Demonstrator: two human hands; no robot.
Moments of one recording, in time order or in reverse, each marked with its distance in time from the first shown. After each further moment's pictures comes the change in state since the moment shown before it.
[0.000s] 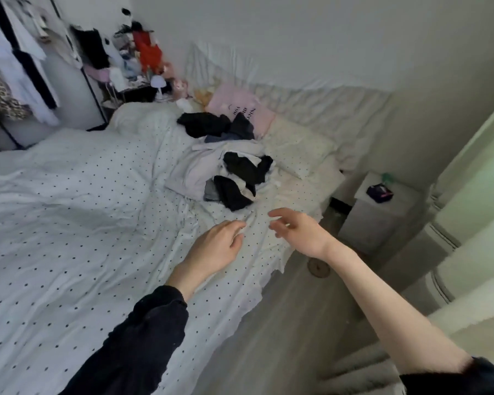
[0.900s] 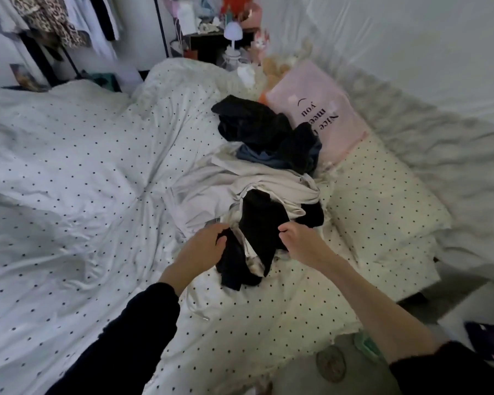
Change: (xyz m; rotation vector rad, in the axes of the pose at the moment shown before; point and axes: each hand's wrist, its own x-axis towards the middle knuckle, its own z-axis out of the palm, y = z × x) left_hand 0.453 -0.180 0.050 -0.242 0.087 -0.614; right_hand 0.566 0.117 -0.091 -0.296 -0.385 -0.087
